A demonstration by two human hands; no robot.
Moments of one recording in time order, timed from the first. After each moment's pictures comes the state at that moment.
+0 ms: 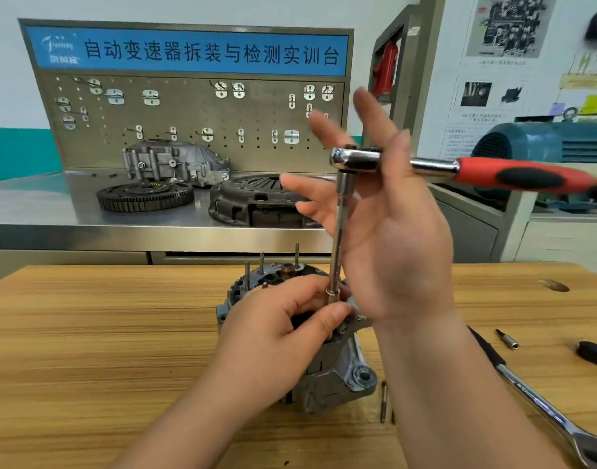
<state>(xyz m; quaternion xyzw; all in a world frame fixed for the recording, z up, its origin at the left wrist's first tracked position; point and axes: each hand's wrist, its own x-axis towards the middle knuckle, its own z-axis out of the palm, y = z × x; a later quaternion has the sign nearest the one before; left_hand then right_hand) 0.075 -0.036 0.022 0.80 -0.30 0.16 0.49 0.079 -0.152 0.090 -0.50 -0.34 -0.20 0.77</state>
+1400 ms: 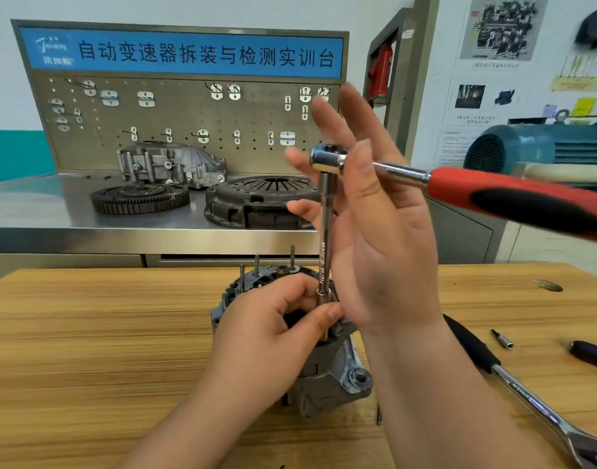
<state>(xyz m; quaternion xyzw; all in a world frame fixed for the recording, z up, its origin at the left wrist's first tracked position) 0.076 -0.039 0.018 0.80 -0.25 0.21 0.50 0.076 -0.143 0.088 -0.47 -0.37 -0.25 0.76</state>
